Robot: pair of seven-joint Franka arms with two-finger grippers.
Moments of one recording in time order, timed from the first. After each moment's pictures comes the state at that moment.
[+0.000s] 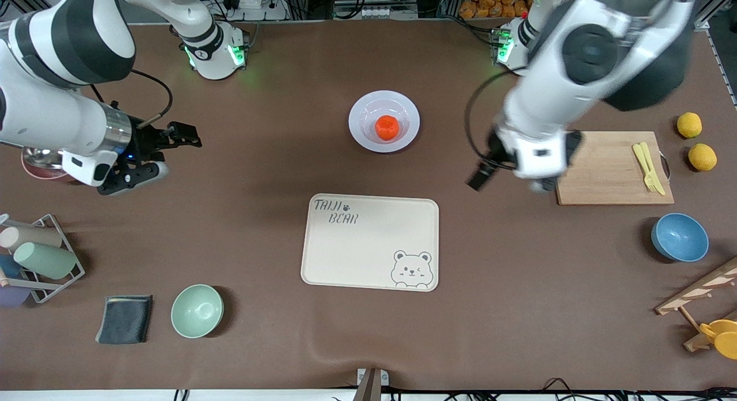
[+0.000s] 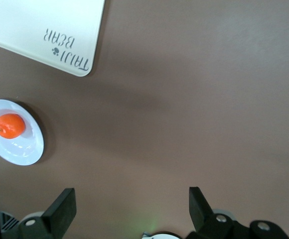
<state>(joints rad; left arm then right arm) 0.13 0.27 -0.62 -1.49 0.10 1.73 -1.42 0.26 0.10 -0.12 -1.72 0.23 1.55 -0.17</state>
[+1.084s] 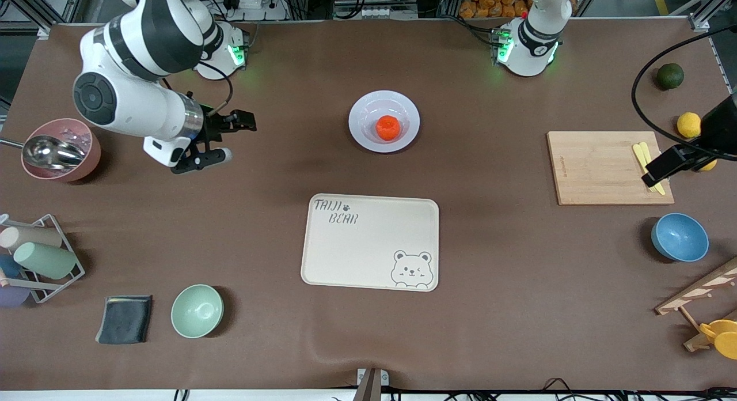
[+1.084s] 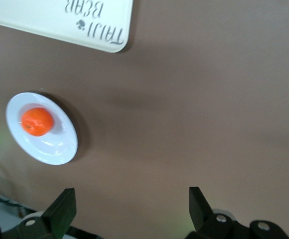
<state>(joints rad) 0.24 0.11 -0.29 -1.43 0.05 1.66 -0.38 0.43 0.02 -0.12 -1.99 0.36 1.71 0.03</state>
